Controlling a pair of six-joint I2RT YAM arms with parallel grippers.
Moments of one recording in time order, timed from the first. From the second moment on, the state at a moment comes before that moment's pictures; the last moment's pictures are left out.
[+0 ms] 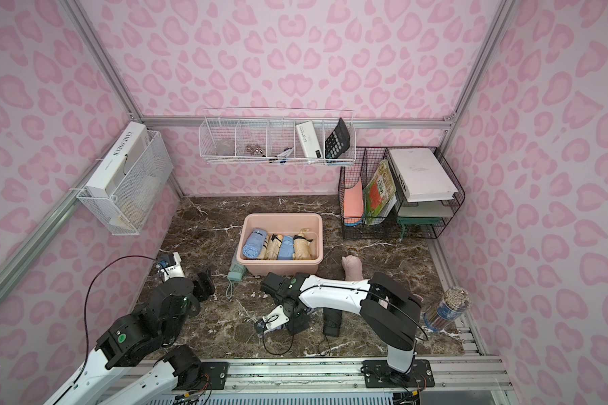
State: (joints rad) left arm -0.69 0.55 0.76 -0.83 -0.70 -0.69; right arm 1.16 1.82 1.20 -0.74 -0.08 -0.98
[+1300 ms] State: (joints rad) left arm -0.69 0.55 0.79 -0.86 -0.69 -0.73; right arm 1.20 1.78 1.09 -0.59 -0.03 -0.84
